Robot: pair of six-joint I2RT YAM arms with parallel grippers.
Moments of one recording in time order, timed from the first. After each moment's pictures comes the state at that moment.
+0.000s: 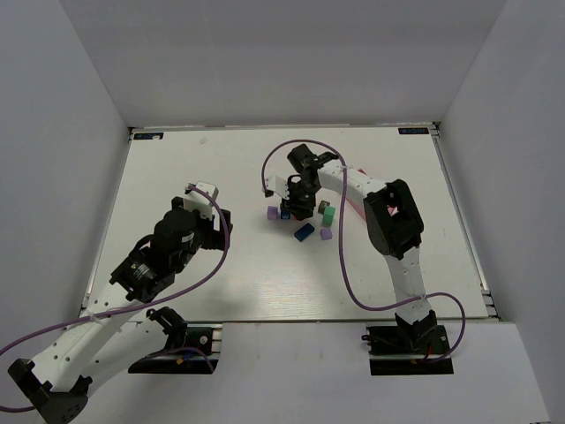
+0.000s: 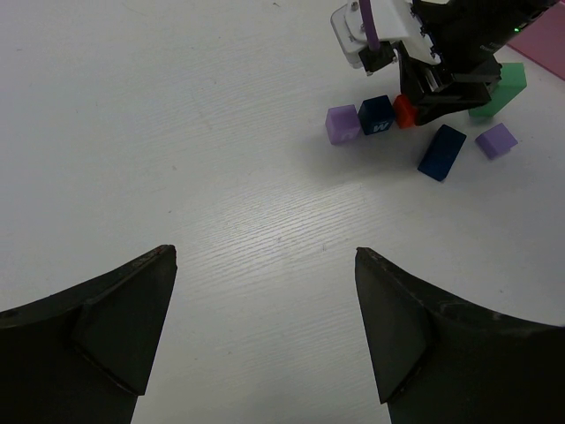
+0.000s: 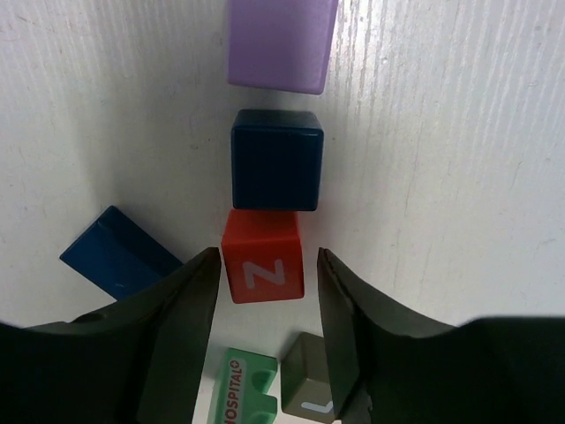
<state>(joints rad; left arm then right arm) -0.68 0.70 0.81 -0.52 -0.33 -0.14 0.62 2.19 1.75 -0.85 -0.34 -0.96</state>
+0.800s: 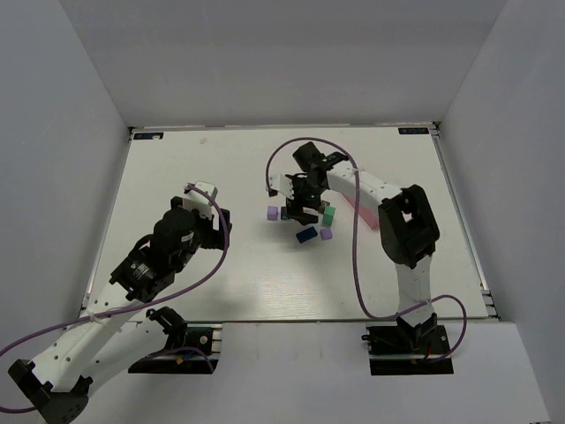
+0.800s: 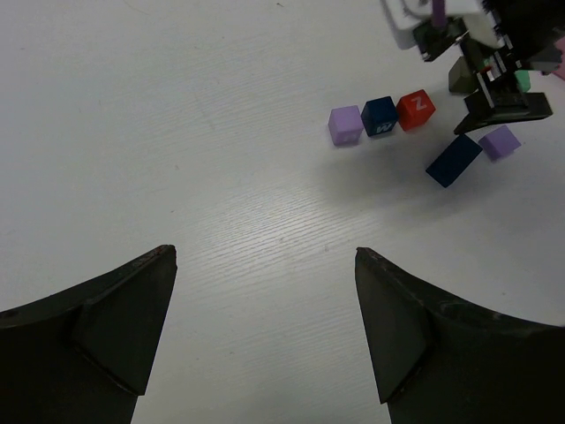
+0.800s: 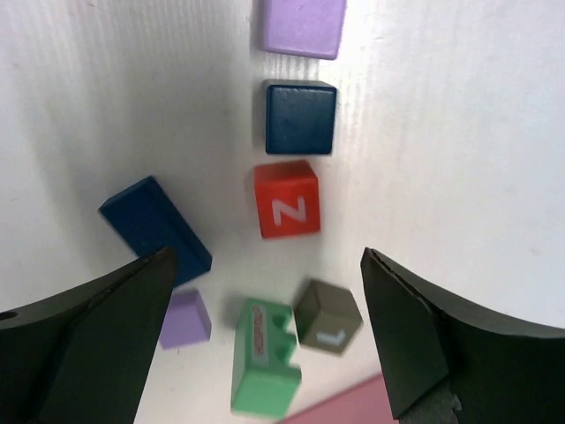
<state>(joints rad) -0.67 0.70 0.81 -0.52 -0.33 -0.14 0.62 2.06 1.65 -0.83 -0.33 -0.97</state>
